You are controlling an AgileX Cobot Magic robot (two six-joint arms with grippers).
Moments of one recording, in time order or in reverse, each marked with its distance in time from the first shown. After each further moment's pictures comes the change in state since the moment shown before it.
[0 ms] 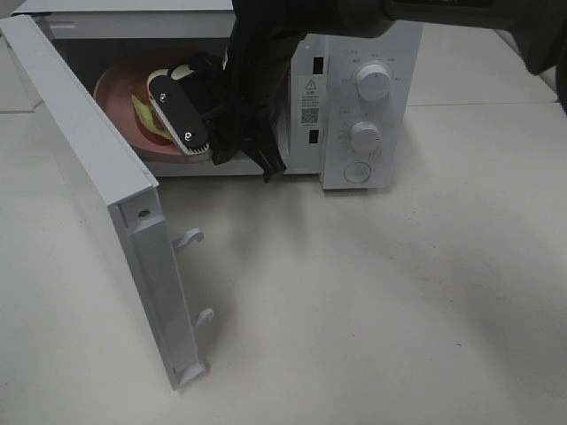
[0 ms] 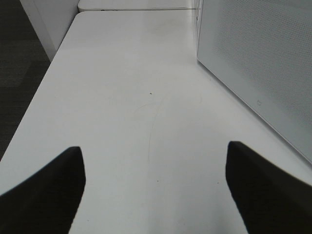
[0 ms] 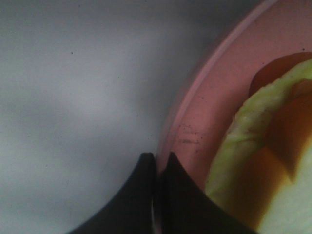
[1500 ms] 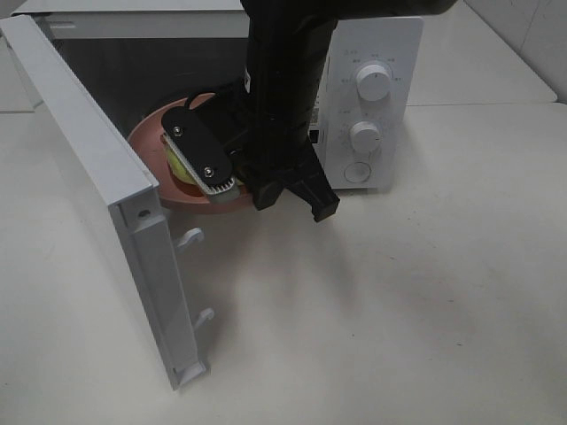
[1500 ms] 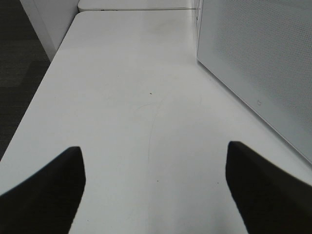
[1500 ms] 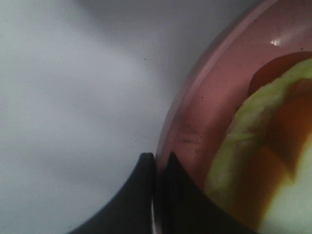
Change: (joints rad) left arm 0.000 0.000 0.000 0.000 0.000 0.000; right arm 0.090 -0.241 0.312 -0.119 0.165 0.185
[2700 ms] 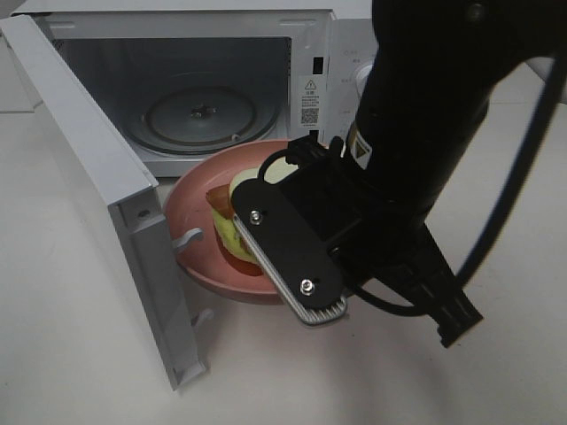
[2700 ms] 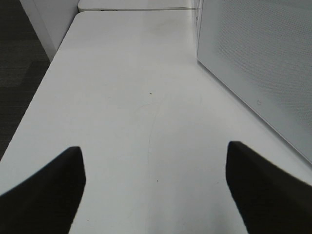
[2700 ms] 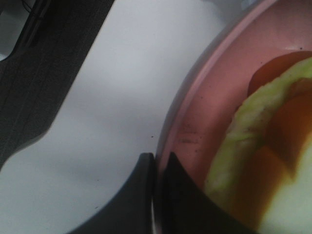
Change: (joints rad) left arm 0.000 0.000 0.000 0.000 0.000 0.000; right arm 0.121 -0.431 0.514 0.008 -0.037 0.174
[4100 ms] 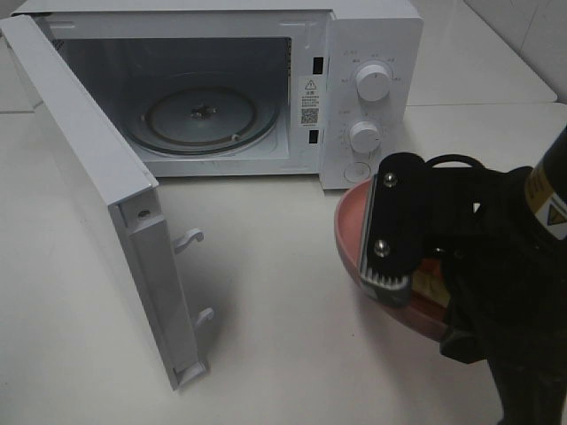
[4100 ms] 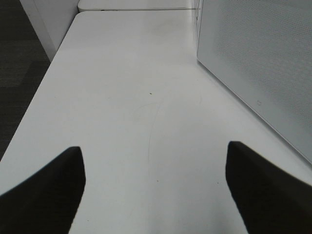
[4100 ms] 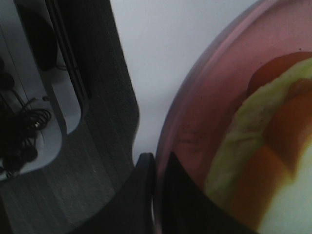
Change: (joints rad) left arm 0.000 0.000 0.000 0.000 0.000 0.000; right arm 0.001 -0.313 0.267 -0.010 0.056 0.834
